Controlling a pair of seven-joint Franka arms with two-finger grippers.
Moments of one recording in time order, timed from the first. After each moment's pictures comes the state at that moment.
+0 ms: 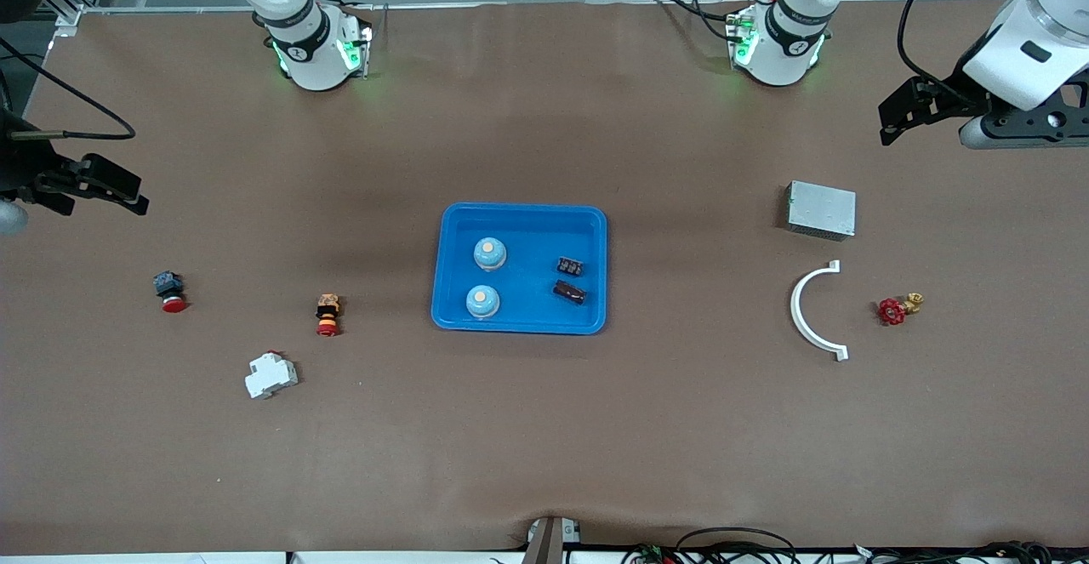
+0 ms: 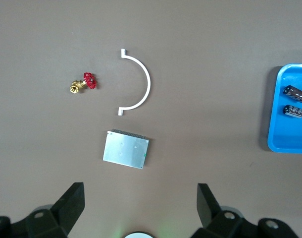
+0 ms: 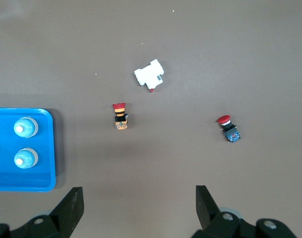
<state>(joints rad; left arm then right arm) -0.13 -0.12 -0.03 -1.68 0.02 1.53 -0.14 -0.10 0.07 0.09 -1.50 0.02 1.58 0.02</state>
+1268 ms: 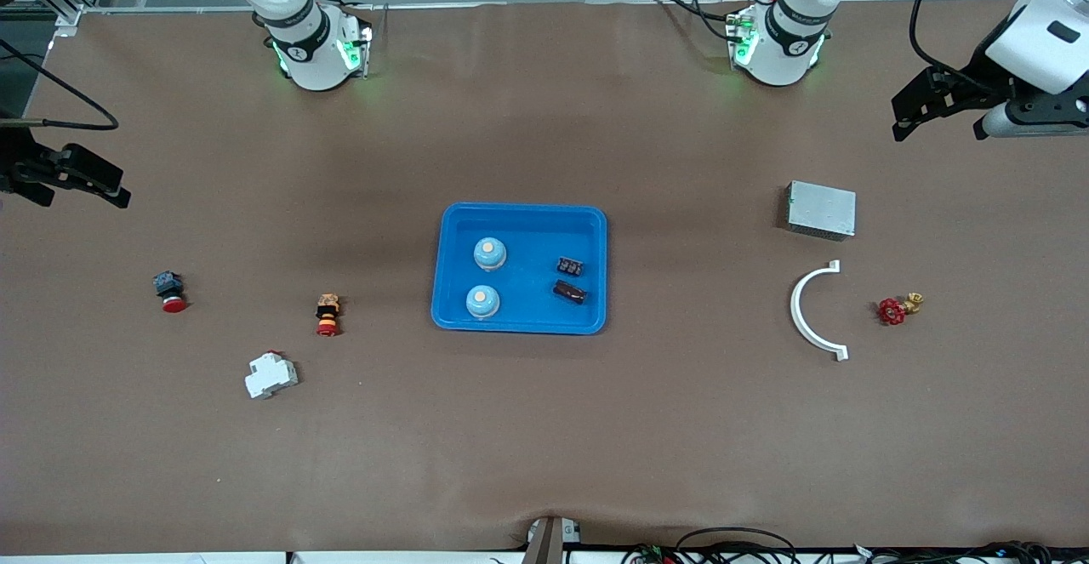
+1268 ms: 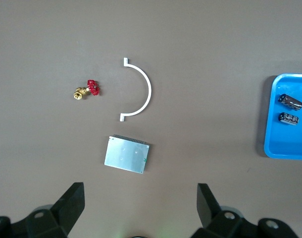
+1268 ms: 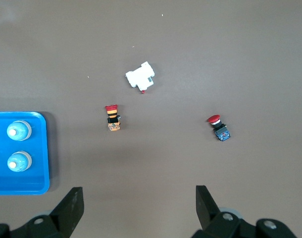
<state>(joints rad) -0.12 -0.13 -0.03 -1.64 0.02 1.53 -0.14 -0.11 0.04 0.08 -1.51 0.00 1.58 0.02</state>
